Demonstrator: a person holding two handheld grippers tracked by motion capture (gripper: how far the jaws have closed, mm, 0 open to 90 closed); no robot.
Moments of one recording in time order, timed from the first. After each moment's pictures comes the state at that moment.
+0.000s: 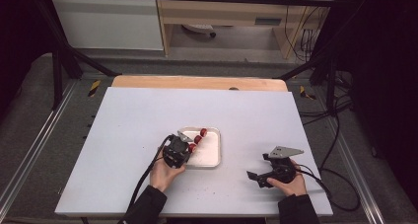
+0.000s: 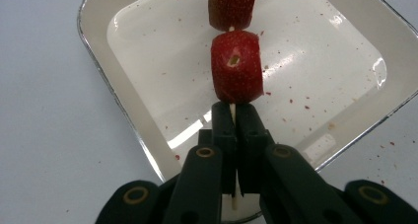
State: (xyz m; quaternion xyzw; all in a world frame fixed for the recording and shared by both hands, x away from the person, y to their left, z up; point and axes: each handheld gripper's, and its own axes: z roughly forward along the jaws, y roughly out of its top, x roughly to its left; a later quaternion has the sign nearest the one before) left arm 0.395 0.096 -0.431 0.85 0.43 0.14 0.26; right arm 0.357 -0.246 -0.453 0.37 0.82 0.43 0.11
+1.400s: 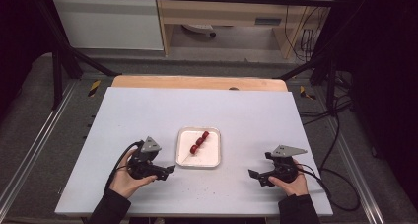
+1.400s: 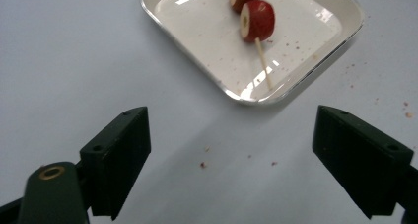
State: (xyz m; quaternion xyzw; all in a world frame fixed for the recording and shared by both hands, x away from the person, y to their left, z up) left arm 0.358 0.189 -0.415 0.85 0.37 0.13 0.35; right arm 0.356 -0.250 -0.448 0.39 0.81 0.44 0.11
